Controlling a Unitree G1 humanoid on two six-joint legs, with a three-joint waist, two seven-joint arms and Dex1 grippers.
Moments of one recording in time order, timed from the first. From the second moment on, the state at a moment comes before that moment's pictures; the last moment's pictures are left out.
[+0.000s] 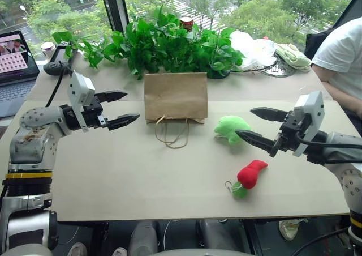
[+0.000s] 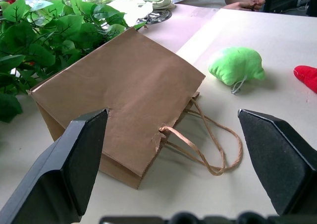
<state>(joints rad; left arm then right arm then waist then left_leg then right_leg) -0.50 0.77 0.16 0.09 -0.49 0.37 -1.15 -0.17 -0.79 -0.29 -0.48 0.69 0.66 0.80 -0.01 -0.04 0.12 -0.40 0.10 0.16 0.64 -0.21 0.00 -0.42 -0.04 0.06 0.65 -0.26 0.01</state>
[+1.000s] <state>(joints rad) -0.98 0.43 -0.19 1.12 0.09 -0.73 -1.05 -0.06 -0.78 -0.35 -0.65 0.77 0.71 0.60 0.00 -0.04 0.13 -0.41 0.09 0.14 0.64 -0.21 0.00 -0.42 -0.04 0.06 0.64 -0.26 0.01</state>
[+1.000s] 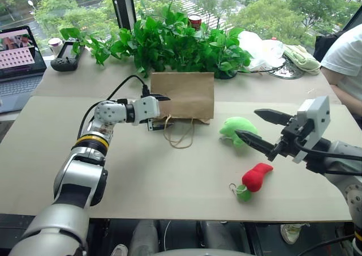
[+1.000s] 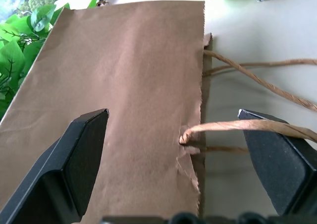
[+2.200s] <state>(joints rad) -0.91 0.41 -0.09 0.93 -0.11 -0.52 -1.28 -0.05 -0.74 -0.30 -0.67 0.77 0.71 0.54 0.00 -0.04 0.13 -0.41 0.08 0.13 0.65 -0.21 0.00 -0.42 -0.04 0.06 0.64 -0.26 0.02</state>
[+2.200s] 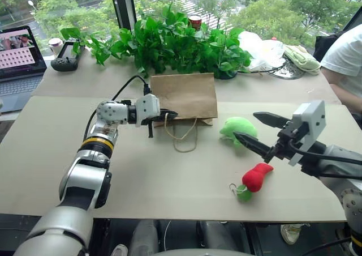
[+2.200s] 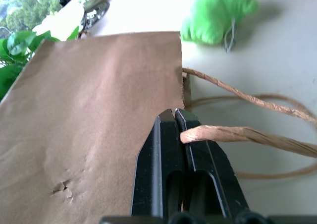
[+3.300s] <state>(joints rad) -0.82 0.48 0.02 0.43 -0.39 0.25 -1.28 -0.28 -0.47 0.14 -0.60 0.64 0.76 0.35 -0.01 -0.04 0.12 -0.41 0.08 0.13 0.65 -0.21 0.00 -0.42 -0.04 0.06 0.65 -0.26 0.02</state>
